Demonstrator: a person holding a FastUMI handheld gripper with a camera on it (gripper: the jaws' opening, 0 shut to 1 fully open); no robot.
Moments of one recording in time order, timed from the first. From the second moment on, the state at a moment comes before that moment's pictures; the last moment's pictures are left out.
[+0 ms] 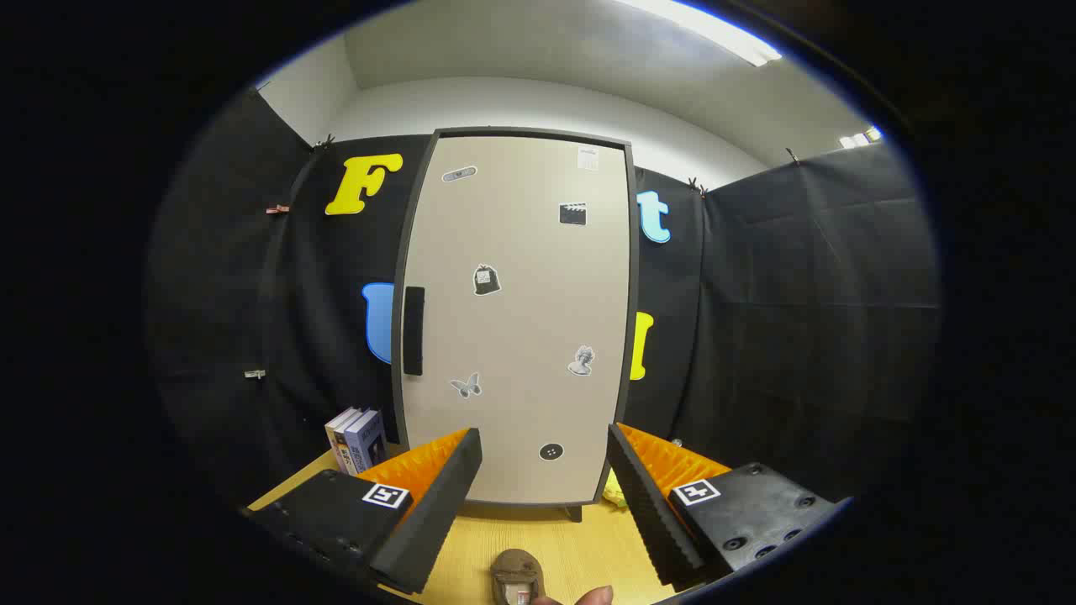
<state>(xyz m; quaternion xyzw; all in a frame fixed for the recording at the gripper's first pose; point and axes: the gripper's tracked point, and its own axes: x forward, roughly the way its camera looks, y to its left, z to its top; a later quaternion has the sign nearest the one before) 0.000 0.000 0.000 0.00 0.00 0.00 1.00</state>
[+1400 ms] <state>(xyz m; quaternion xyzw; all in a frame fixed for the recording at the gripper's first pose) 0.038 0.046 0.002 0.00 0.00 0.03 1.00</state>
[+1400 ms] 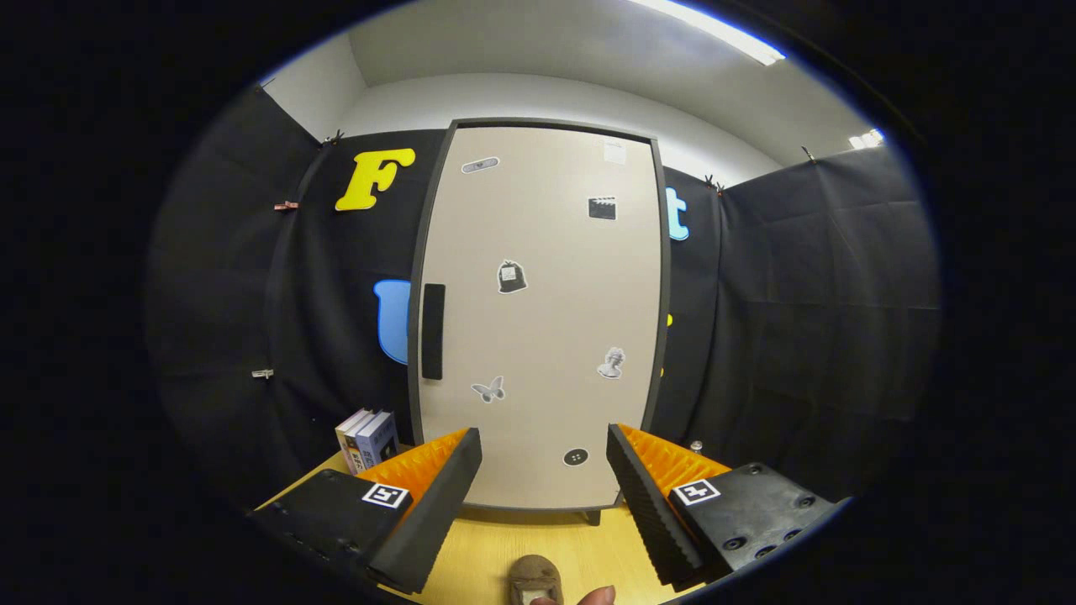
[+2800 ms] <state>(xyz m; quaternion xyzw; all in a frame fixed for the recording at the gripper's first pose) 0.244 0.198 0.016 0.02 0.00 0.06 1.00</state>
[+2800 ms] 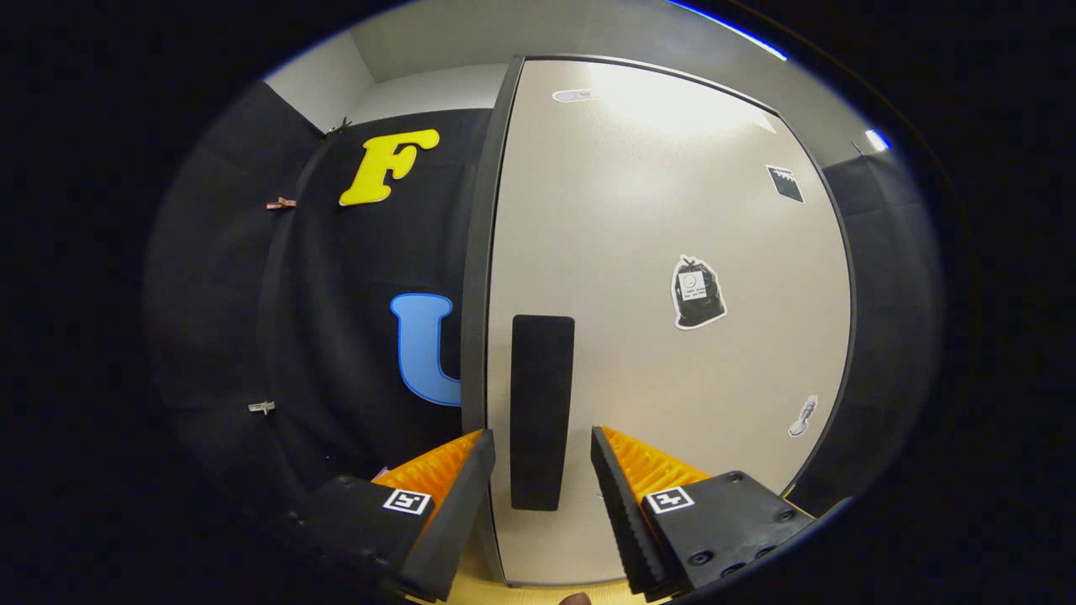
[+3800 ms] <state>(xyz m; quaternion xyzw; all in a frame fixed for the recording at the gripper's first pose) 0.200 0.186 0.024 0.02 0.00 0.10 0.99</state>
